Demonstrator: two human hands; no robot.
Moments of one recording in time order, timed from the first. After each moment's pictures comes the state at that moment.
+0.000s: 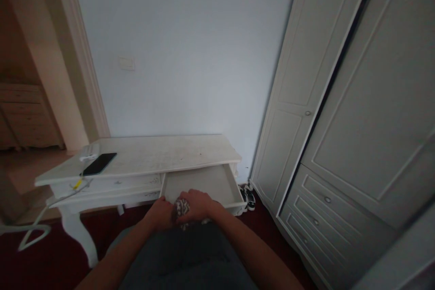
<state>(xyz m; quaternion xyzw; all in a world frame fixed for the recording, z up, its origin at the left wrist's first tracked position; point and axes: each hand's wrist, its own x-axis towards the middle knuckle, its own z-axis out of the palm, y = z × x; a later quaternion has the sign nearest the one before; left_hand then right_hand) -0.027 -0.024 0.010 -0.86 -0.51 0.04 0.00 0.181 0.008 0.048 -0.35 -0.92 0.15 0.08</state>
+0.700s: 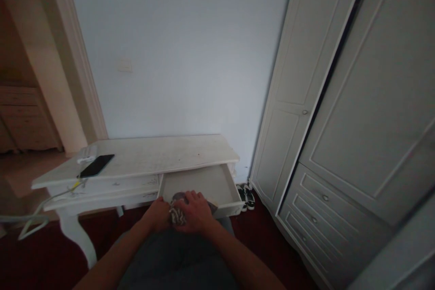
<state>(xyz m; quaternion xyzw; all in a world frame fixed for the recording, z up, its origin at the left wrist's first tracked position) -0.026 -0.025 0.015 -0.86 -0.51 0.09 0.02 0.180 -0.022 0.015 -0.34 -0.92 -0.04 0.21</state>
